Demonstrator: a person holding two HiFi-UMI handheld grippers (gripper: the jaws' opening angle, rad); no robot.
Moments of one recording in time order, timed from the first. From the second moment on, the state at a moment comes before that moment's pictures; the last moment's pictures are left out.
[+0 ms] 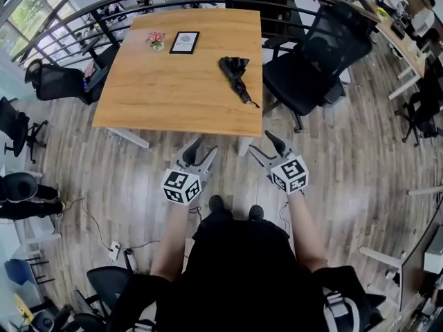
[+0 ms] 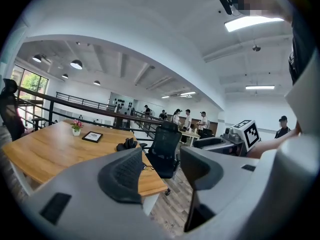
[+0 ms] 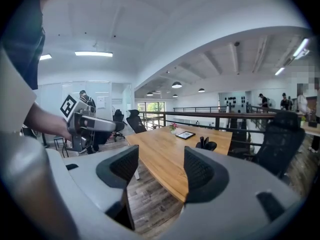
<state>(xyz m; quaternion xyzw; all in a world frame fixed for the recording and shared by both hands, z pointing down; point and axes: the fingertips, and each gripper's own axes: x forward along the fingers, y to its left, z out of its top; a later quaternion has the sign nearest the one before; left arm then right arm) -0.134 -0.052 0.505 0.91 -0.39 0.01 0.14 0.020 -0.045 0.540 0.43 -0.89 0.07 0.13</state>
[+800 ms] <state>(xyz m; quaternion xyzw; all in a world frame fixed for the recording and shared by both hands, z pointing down) -0.215 -0.104 0.515 0.92 -0.37 0.03 0.13 -0.047 -0.097 0.553 0.47 -0.87 0.09 0.12</state>
